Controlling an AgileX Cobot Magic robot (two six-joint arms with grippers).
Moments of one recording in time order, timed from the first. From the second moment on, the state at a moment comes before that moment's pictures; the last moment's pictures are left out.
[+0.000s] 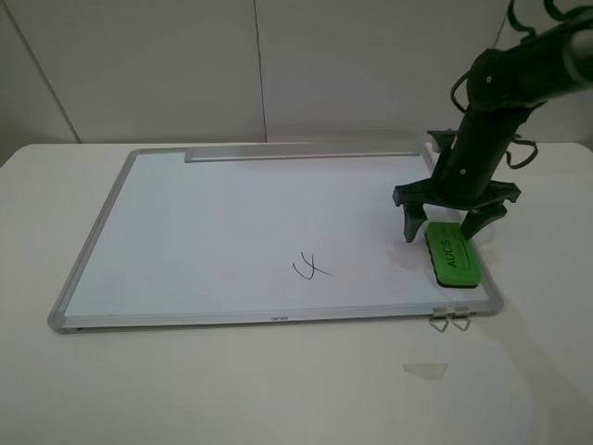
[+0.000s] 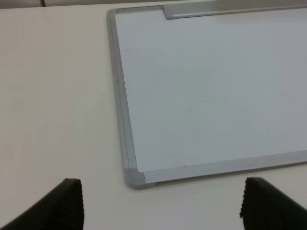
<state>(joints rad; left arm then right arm) -0.13 -0.01 -0.50 0.00 1.06 -0.04 0.19 2.03 -1.25 -0.01 0.89 0.17</state>
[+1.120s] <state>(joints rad) -0.13 -0.01 -0.50 0.00 1.06 -0.04 0.15 2.07 -1.37 -0.07 1.04 0.20</state>
